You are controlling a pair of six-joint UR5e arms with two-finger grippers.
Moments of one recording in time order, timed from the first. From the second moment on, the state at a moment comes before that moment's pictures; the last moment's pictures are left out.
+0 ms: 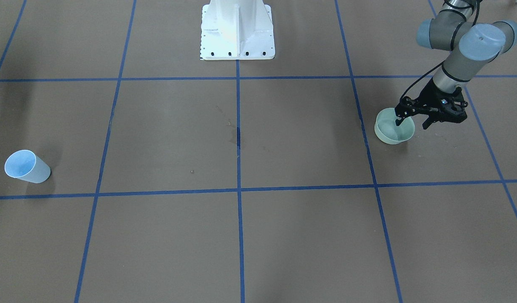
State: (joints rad) left arm -0.81 -1.48 -1.73 -2.27 -2.03 -0.85; right arm 1.46 -1.68 1.74 -1.28 2.37 -0.04
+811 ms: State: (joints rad) left arm -0.81 -1.49 -1.81 -2.30 -2.04 -0.85; right arm 1.46 -1.68 1.75 -1.28 2.37 -0.05
